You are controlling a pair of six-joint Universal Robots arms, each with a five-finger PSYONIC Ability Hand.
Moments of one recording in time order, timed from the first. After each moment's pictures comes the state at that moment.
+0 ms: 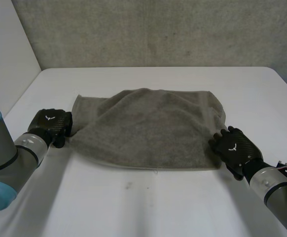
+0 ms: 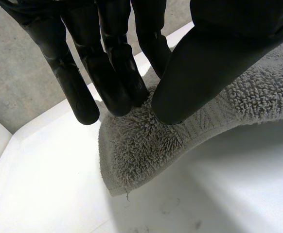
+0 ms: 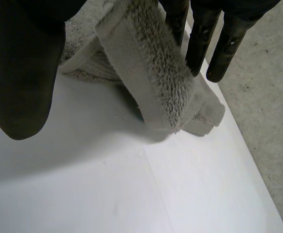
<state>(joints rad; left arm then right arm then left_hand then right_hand) 4.52 -1.91 -1.77 3.38 -1.46 3.46 1.70 -1.24 2.07 -0.49 1.15 2.22 1.20 1.22 1.22 1.22 1.03 0.29 0.35 0.34 0.31 0.10</state>
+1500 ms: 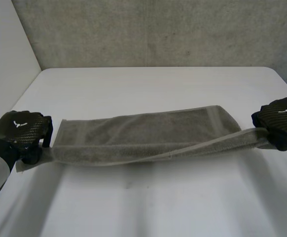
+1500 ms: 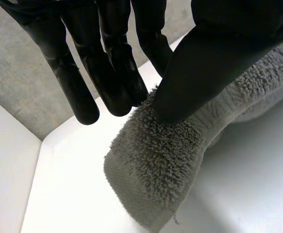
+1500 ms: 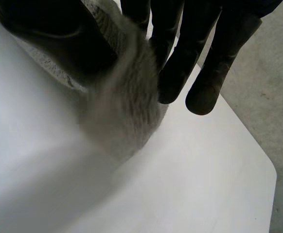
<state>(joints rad) 4.54 -1.37 -1.96 3.04 -1.46 3.54 1.50 -1.55 1.68 0.37 1.09 2.31 1.20 1.22 1.22 1.22 1.03 1.34 1.34 1.34 1.34 1.18</state>
